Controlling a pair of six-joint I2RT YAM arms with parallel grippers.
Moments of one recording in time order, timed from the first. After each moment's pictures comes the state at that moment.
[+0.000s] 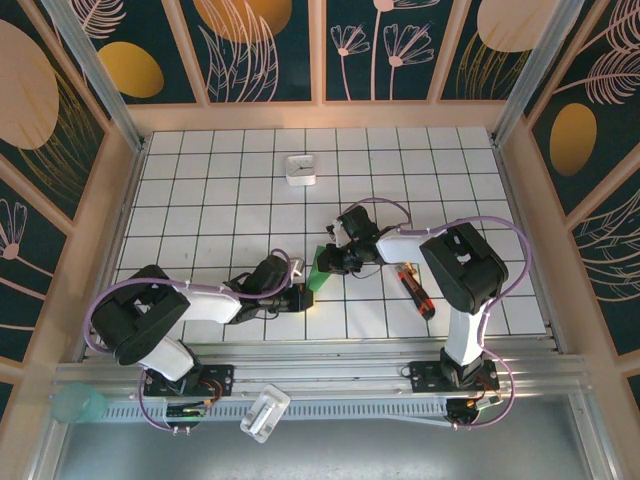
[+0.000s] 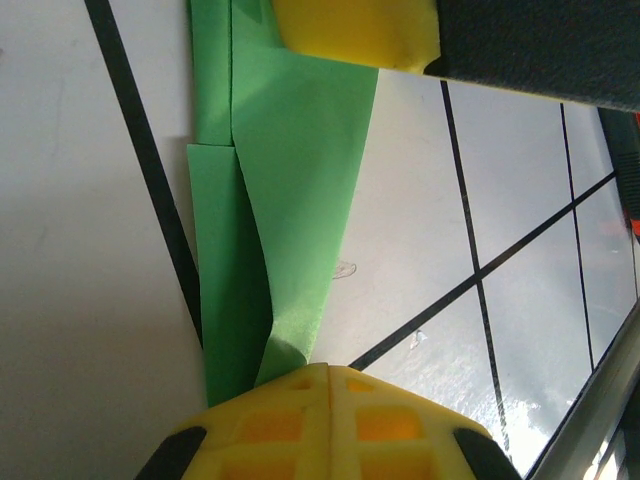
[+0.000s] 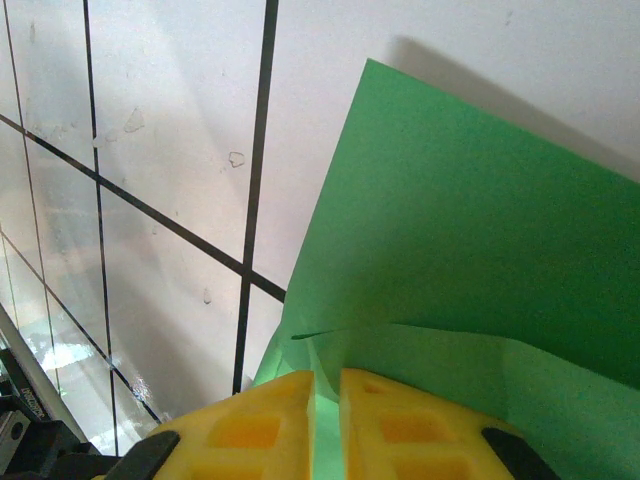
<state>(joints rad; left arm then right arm) -0.82 1.55 0.44 0.31 0.31 -0.81 0.65 1.87 0.95 -0.11 -0.53 0.59</state>
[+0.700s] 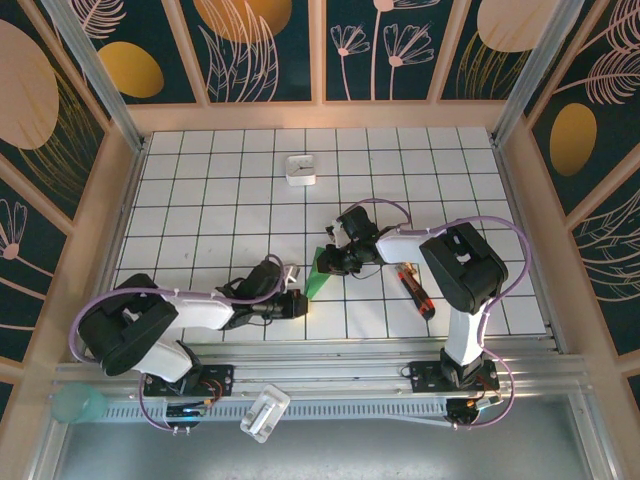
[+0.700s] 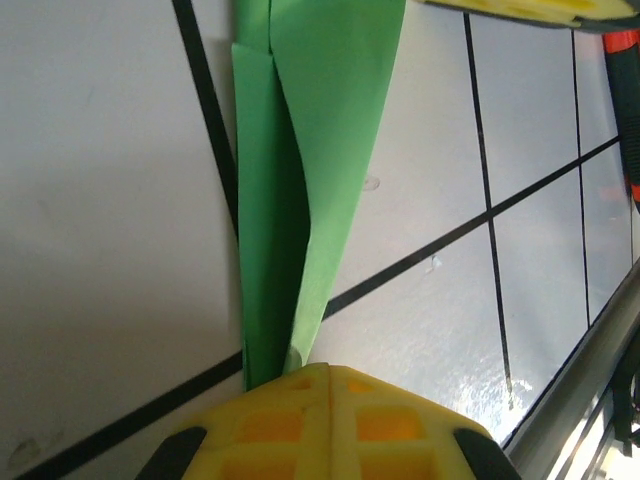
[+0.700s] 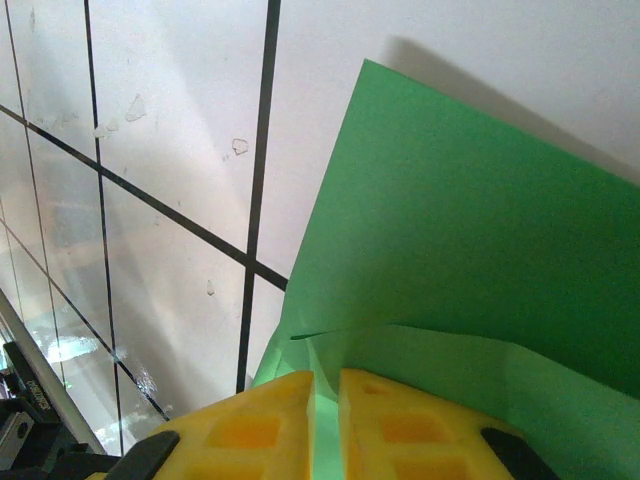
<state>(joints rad) -0.82 1.47 0.37 0.27 0.35 -0.84 0.65 1.87 0.95 -0.12 -0.54 0.59</state>
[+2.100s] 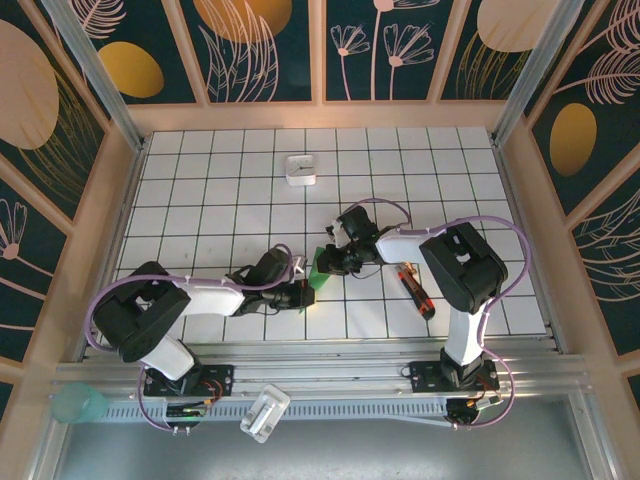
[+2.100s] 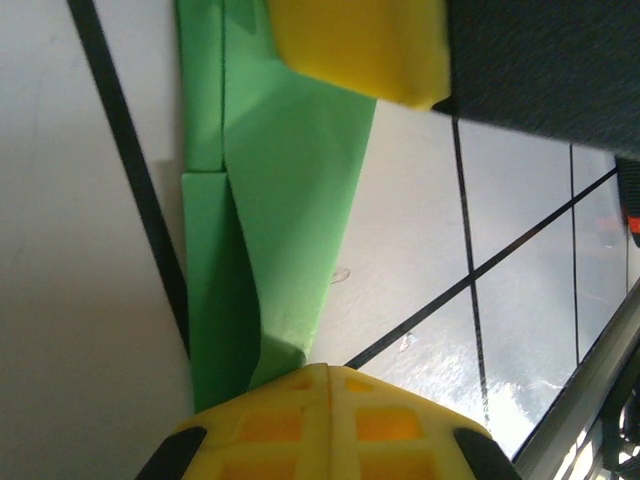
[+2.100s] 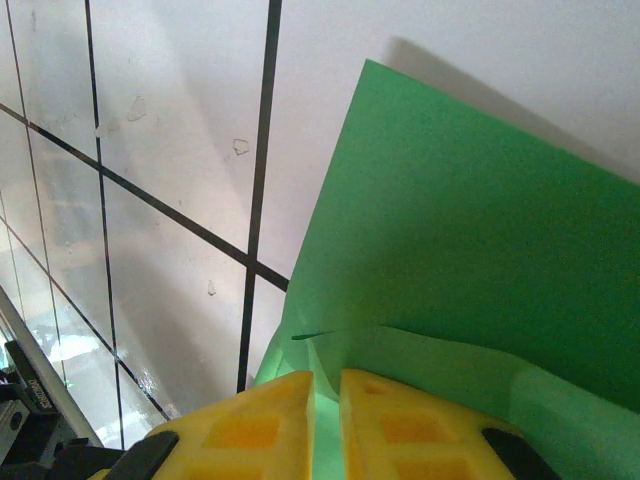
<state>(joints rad) -0.79 1.57 0.51 0.20 0.37 -0.81 0.65 1.87 0.95 -0.12 -0.55 0.59</state>
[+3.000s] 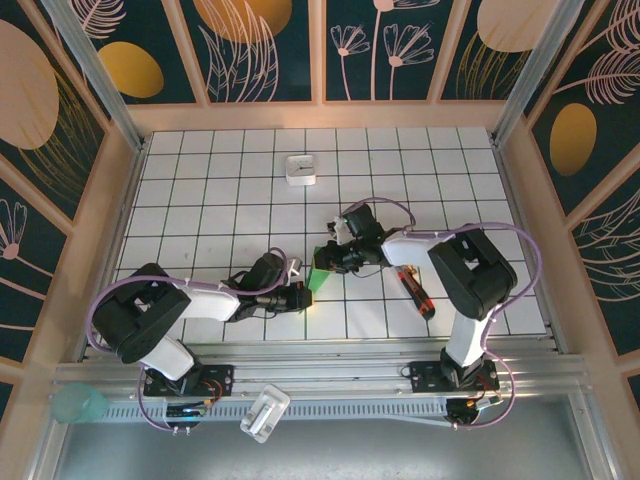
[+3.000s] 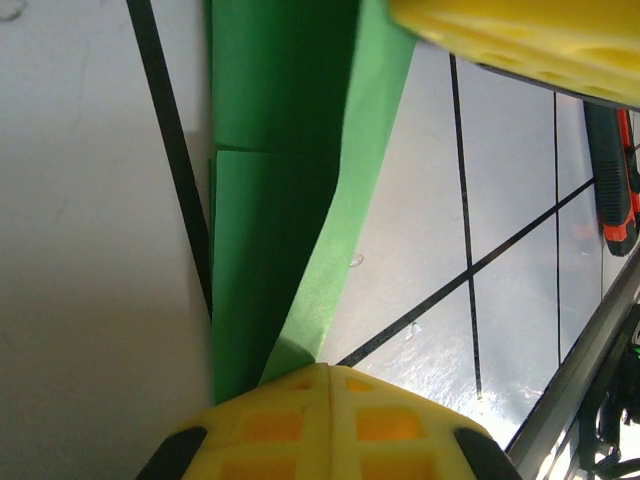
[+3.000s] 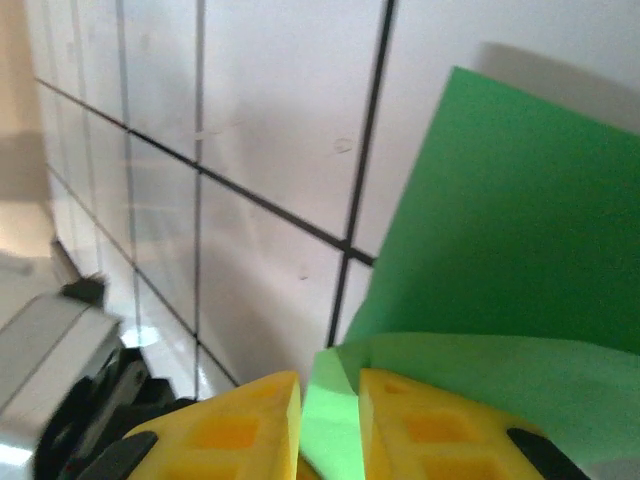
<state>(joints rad) -0.78 1.56 0.43 0.32 0.39 -0.87 0.65 1.79 0.90 -0.02 -0.64 0.68</state>
